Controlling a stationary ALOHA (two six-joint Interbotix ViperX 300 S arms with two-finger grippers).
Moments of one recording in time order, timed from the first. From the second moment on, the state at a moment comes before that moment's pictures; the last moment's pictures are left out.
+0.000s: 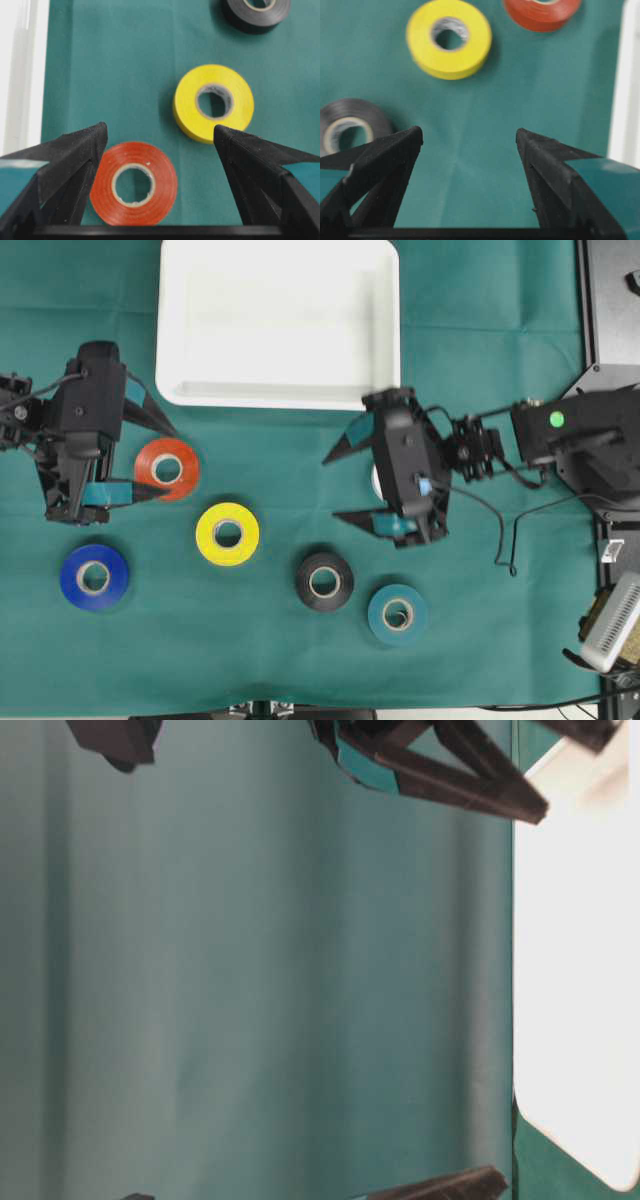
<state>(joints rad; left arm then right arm) -0.13 -0.33 0.85 -0.03 0.16 -0.10 0.20 -0.21 0.79 -0.05 0.09 0.15</state>
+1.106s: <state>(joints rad) -0.13 -0.34 0.85 -0.03 0.16 -0.10 0.33 -0.07 0.73 -0.05 0.09 0.24</state>
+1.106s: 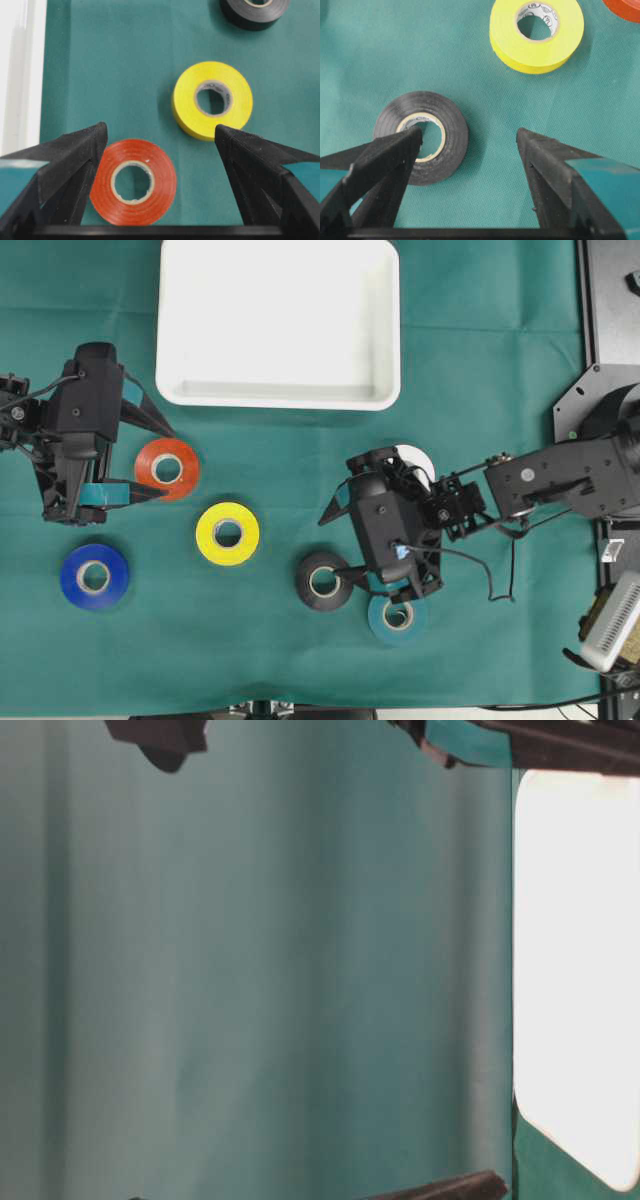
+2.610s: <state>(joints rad) -0.13 -0.34 0.86 -0.03 0.16 -0.10 0.33 0.17 0.63 -0.05 0.13 0.24</state>
